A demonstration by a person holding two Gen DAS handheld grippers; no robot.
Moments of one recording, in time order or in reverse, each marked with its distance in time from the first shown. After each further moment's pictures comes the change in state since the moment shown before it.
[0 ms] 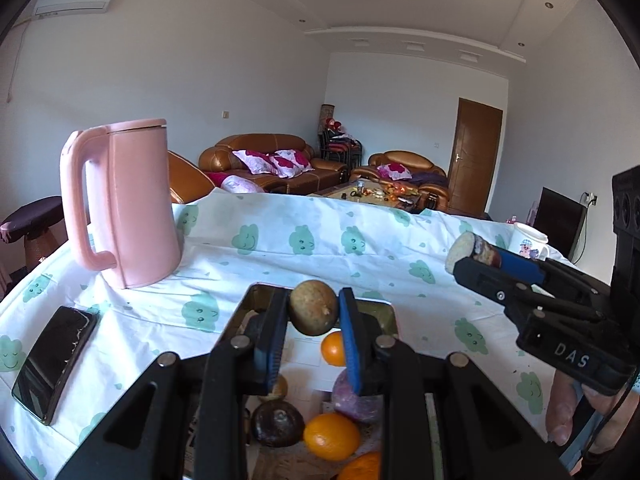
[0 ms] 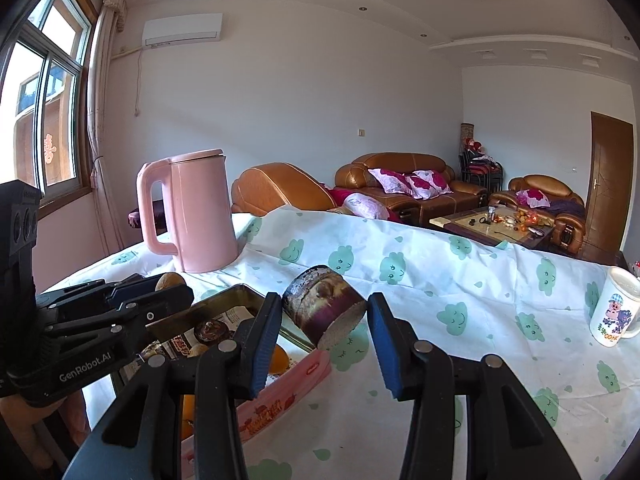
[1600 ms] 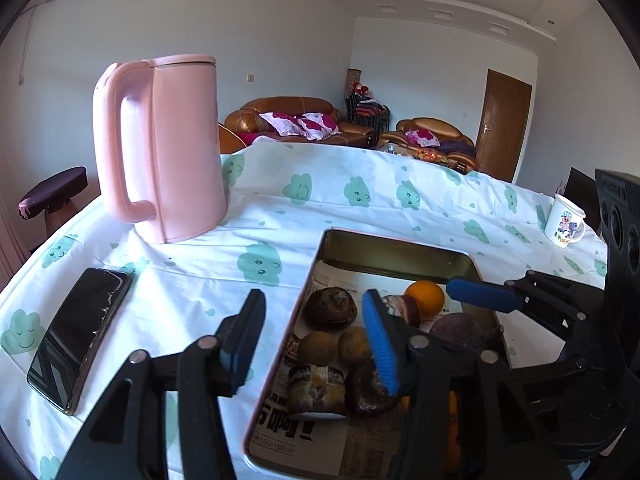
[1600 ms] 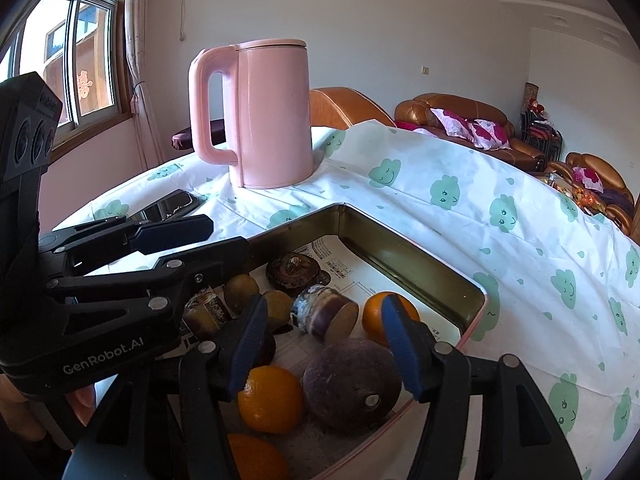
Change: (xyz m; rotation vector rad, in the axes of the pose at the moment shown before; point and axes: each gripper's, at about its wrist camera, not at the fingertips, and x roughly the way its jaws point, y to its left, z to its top) left arm 0.017 0.045 -0.023 -0.013 0.129 0.088; right arm 0.075 0.078 -0.031 -0.105 0.265 0.162
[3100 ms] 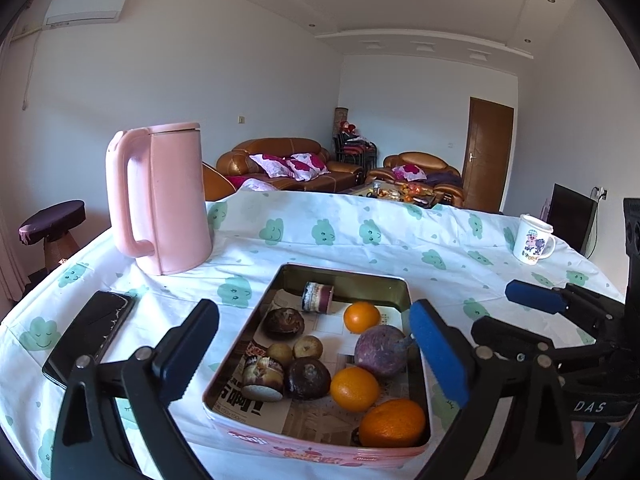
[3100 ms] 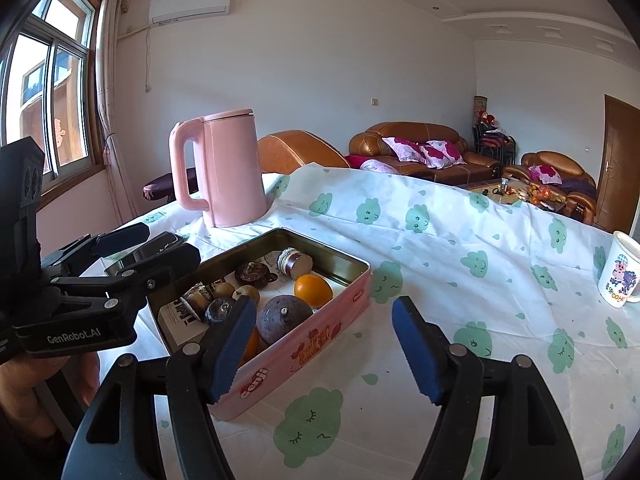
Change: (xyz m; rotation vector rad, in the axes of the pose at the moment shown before) left arm -0.062 -0.038 -0.005 0.025 -0.150 -0.034; right arm -0.113 -0.031 -0.037 0.120 -0.163 -0.131
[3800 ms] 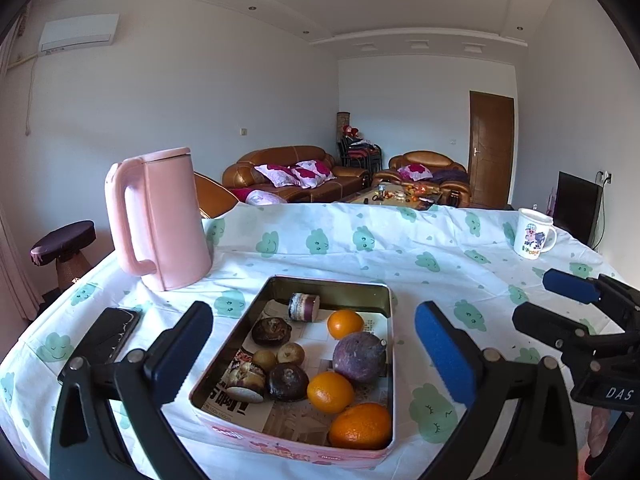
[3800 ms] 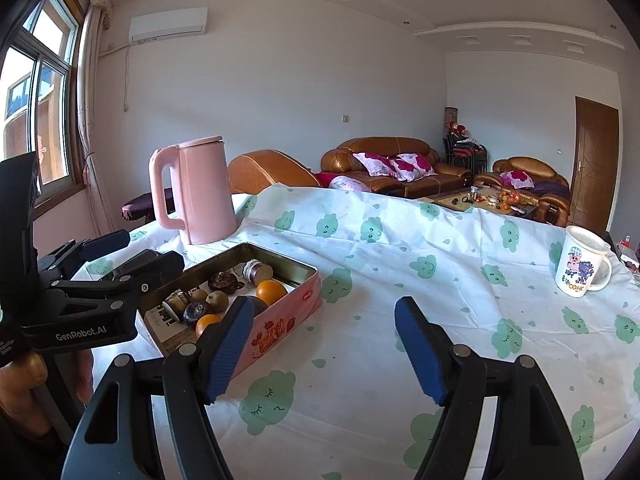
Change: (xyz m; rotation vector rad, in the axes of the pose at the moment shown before) left arm -0.014 -0.038 0.007 0.064 -0.022 0.056; right arm -0.046 -0.028 -0.009 0.039 -0.064 -0.087
